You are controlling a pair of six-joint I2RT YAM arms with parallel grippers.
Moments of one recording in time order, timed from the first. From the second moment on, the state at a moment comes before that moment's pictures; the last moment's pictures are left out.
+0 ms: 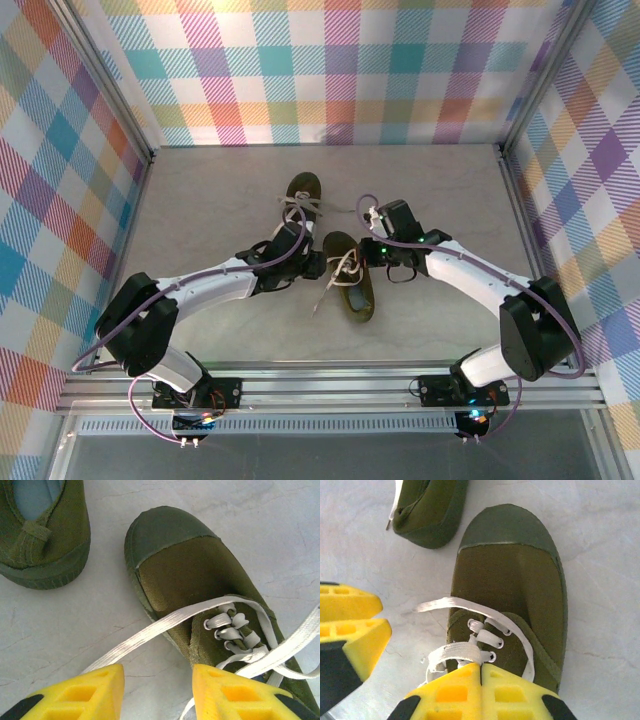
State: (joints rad) left arm -0.74 1.52 0.89 -0.18 -0.04 -0.55; right arm 0.56 1.44 0.94 -0.39 -0.26 0.38
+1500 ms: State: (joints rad) left arm -0.72 1.64 0.88 0.10 0.29 -0.42; right arm 0.58 1.46 0.94 -0.38 -0.29 0.15
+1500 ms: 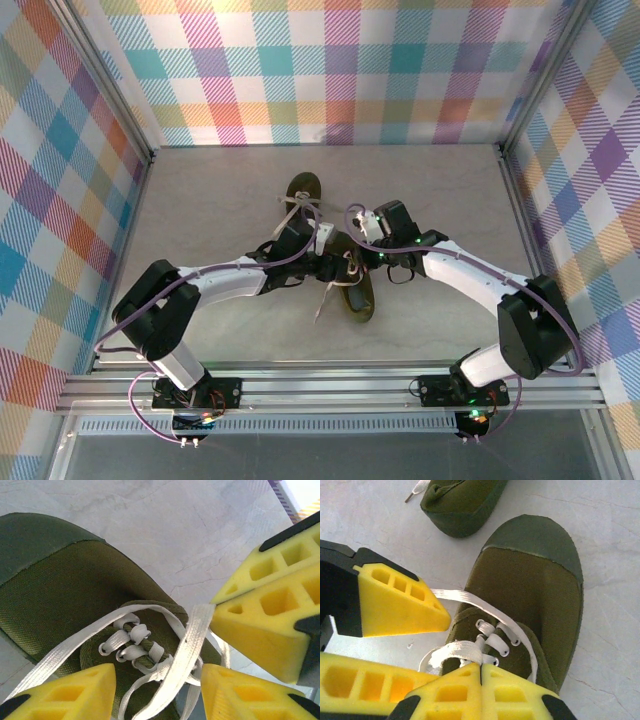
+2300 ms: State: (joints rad) left arm -0.71 1.68 0.90 0.09 0.16 -0.46; right arm 0.56 1.42 0.84 -0.21 -0.37 0.26
